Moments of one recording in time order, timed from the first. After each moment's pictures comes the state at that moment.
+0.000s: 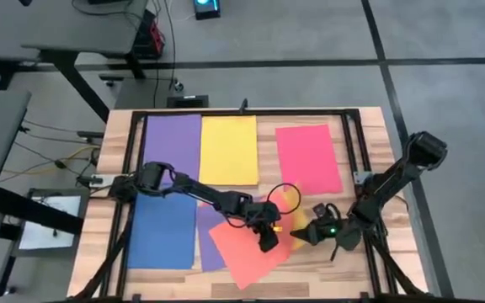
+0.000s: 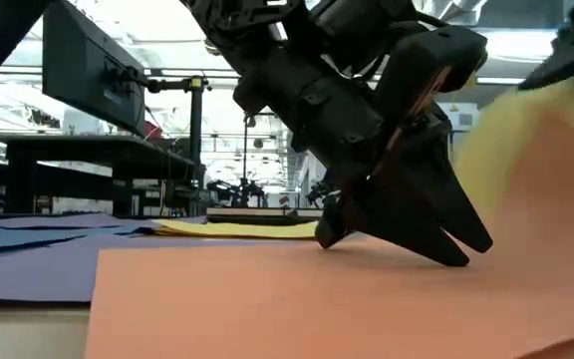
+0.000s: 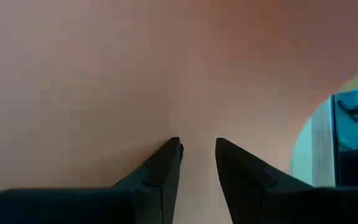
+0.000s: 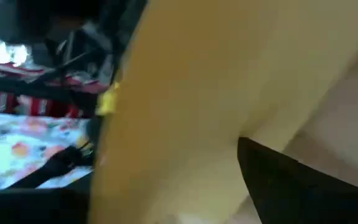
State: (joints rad) left arm -0.20 2.29 1.54 -0.05 0.23 -0.66; right arm 0.80 1.41 0.38 0.42 0.72 1.65
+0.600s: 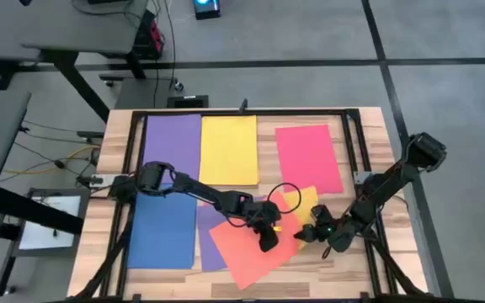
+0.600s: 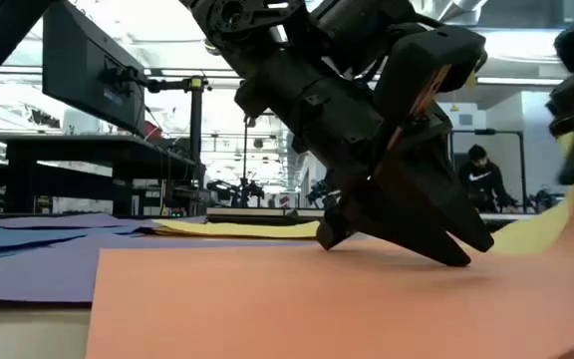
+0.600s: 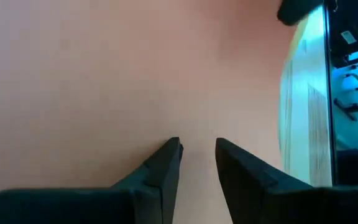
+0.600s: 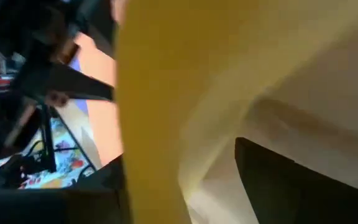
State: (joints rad) left arm -0.20 2.29 1.54 -0.05 0.25 -0.66; right arm 0.81 1.41 0.44 0.11 0.50 2.03
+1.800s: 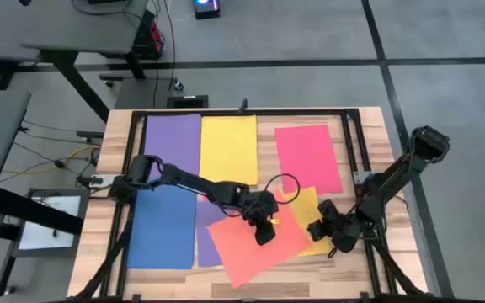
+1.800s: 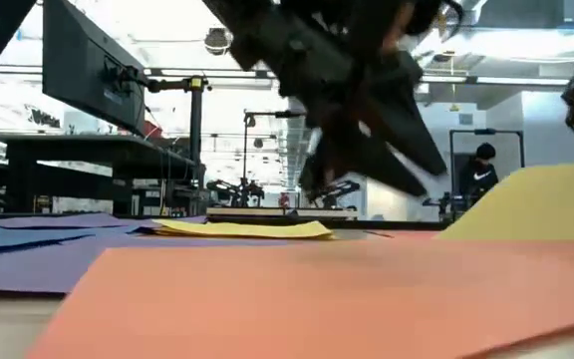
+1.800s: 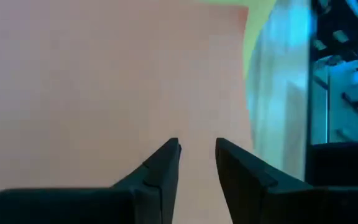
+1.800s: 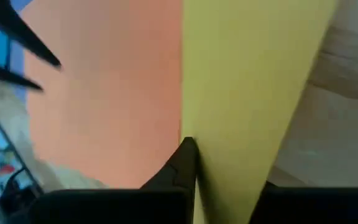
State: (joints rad) left arm -0.16 2.11 1.54 -0.20 0.26 -0.62; right arm 0.83 1.26 0.45 -0.21 0.49 1.92
